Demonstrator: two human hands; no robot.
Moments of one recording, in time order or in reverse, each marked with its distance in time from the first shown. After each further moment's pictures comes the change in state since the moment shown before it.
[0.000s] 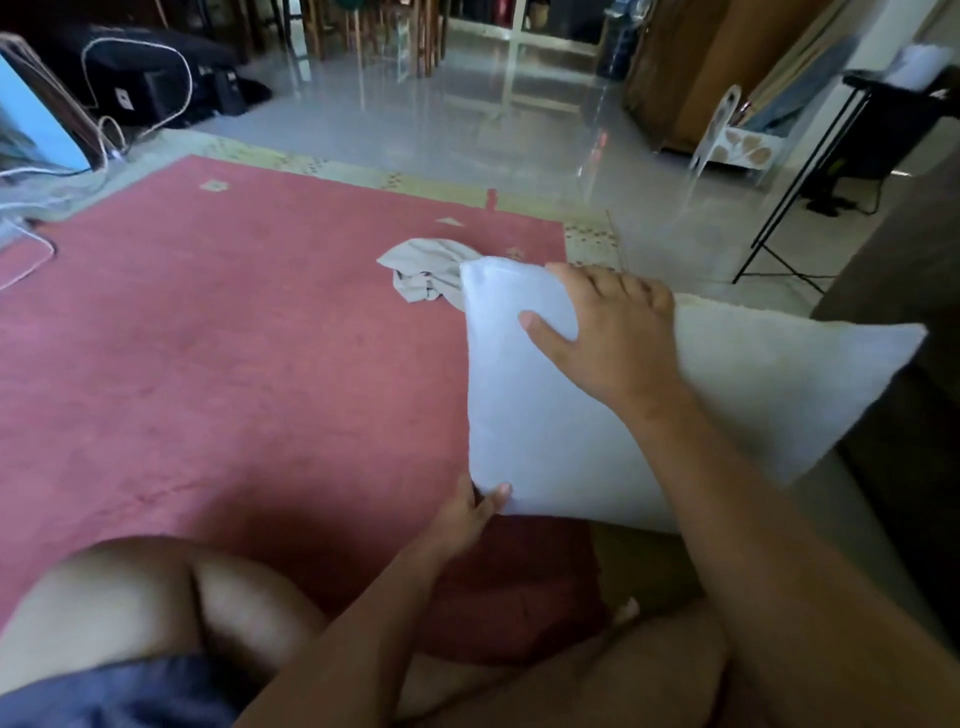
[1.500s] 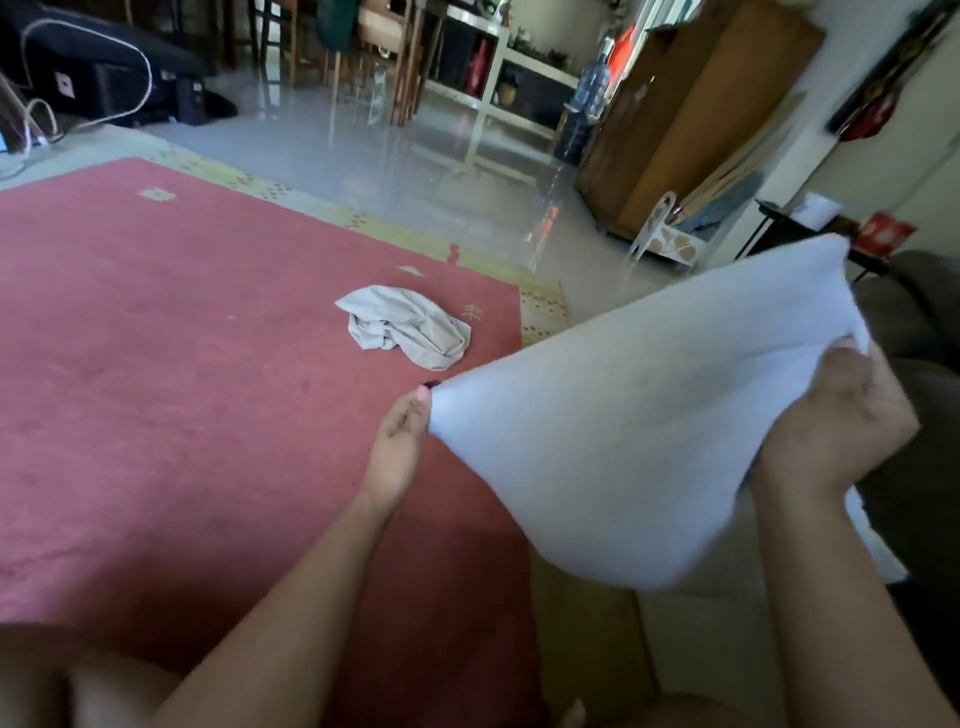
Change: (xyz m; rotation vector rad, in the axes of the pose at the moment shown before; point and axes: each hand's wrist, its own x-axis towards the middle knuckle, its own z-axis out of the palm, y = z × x) left_hand 0.039 0.131 -0.071 -0.522 0.312 0.308; right_hand 0.009 0.085 -0.086 0.987 0.811 0.667
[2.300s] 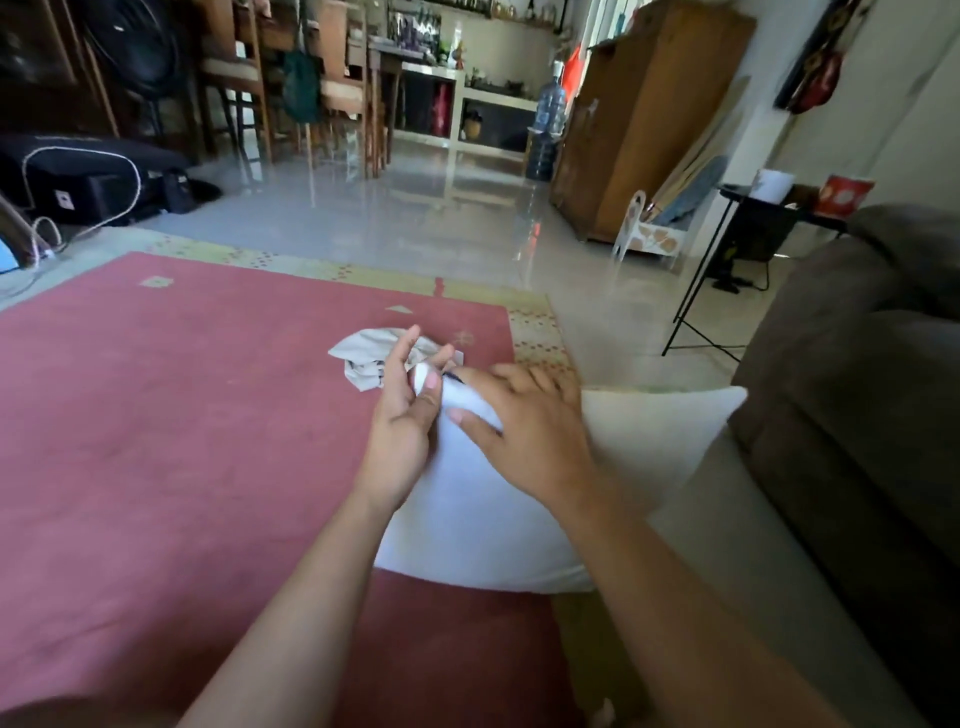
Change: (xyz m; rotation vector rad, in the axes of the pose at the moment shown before) left_hand -0.022 0.087 0.022 0.106 -0.154 0.300; right_hand -0.113 0.020 0.067 -0.759 -0.877 -0.603
